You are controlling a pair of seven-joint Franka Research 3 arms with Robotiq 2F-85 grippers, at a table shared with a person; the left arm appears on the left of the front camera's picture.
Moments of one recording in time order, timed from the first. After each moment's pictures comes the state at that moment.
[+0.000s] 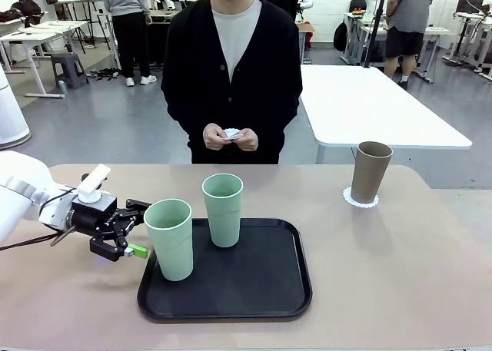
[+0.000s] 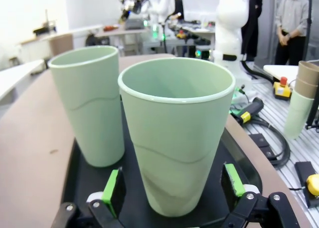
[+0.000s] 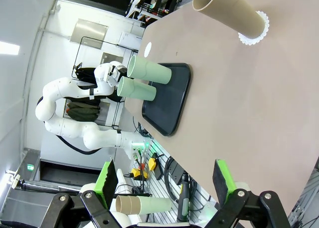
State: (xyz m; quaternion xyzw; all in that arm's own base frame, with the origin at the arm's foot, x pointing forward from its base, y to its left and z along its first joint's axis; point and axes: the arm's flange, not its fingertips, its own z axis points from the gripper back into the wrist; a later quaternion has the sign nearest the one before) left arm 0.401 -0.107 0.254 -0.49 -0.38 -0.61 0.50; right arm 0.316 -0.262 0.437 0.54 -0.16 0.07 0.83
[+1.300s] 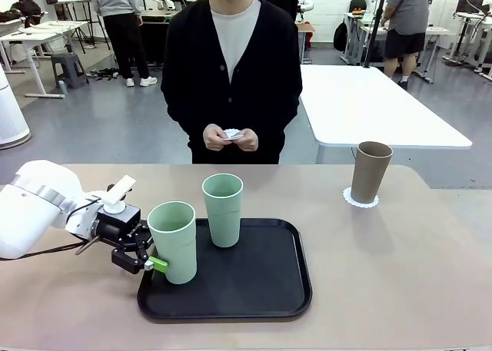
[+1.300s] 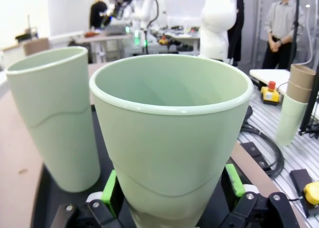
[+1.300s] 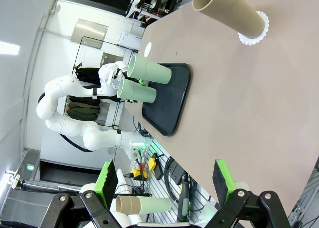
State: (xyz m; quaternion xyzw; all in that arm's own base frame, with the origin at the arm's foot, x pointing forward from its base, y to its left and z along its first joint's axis) left arm 0.393 -0.154 0.235 -0.52 -0.36 -0.61 0.47; right arm 0.316 -0.262 0.437 0.54 -0.16 0.07 0.83
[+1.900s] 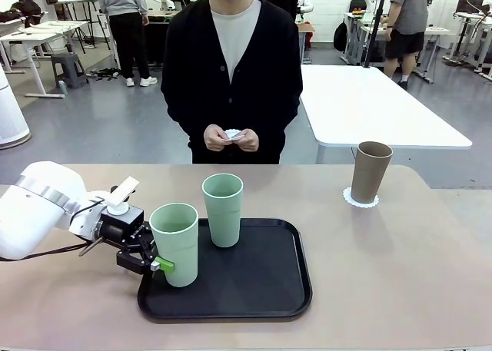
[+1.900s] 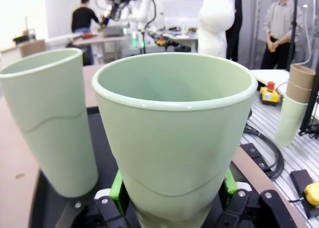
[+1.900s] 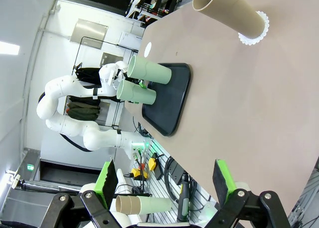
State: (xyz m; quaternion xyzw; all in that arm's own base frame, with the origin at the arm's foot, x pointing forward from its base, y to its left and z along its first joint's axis) left arm 0.393 -0.161 0.234 -0.52 -0.36 -0.62 0.46; right arm 0.316 -0.262 0.437 0.54 -0.16 0.07 0.83
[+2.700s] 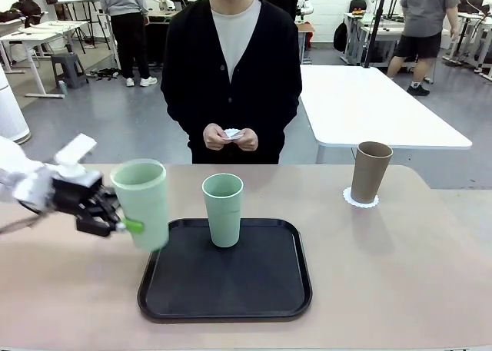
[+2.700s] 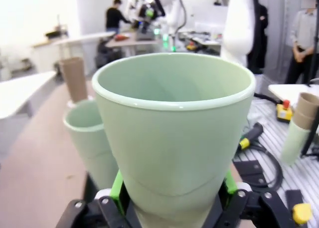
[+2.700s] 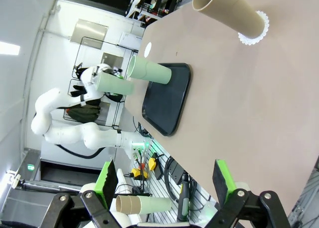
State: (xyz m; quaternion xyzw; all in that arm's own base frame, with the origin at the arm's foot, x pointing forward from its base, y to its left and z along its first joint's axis) left arm 0.372 -0.095 0.348 -0.47 -0.41 -0.58 0.52; right arm 0.316 -0.262 0.436 0.54 -0.16 0.07 0.83
